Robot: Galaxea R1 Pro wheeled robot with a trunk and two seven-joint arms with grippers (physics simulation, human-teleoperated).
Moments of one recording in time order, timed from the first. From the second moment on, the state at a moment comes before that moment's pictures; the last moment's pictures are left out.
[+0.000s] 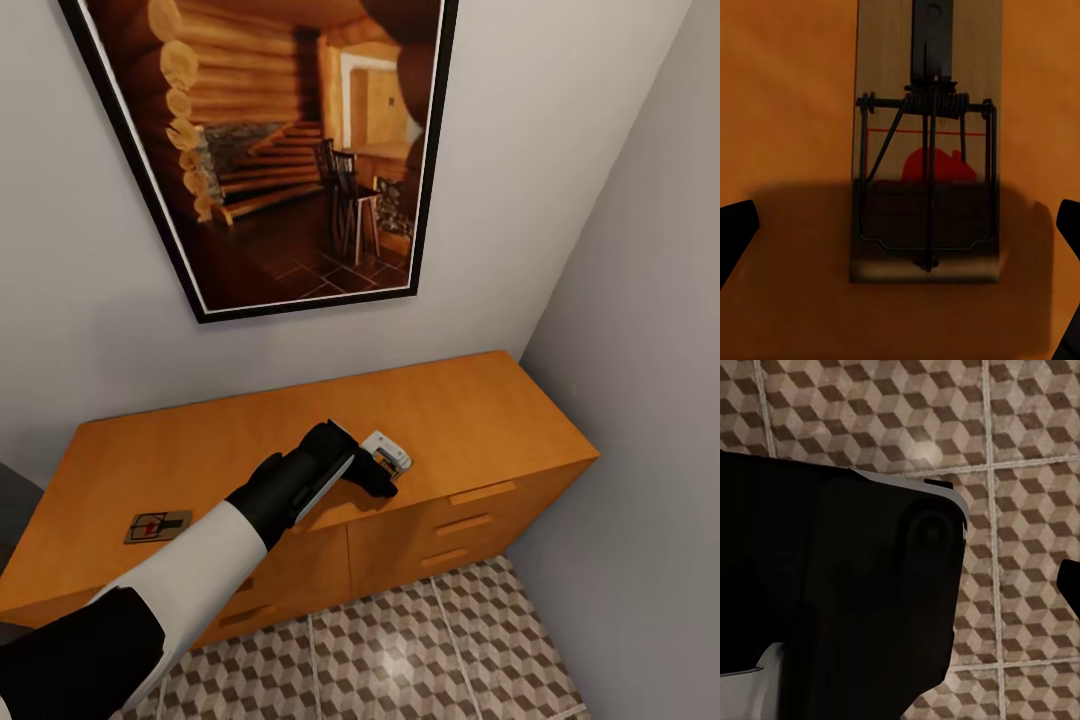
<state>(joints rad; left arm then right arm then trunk) -1.01 -0.15 -0.70 -0.88 0.09 0.96 -0.30 -0.13 0.01 0.26 -0.02 -0.11 -0.51 -0.02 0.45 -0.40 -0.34</state>
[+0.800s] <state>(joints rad) -1.00 -0.15 -0.70 -0.89 0.08 0.96 -0.30 -0.13 0.01 0.26 -0.02 -0.11 -0.51 -0.02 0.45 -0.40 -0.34</state>
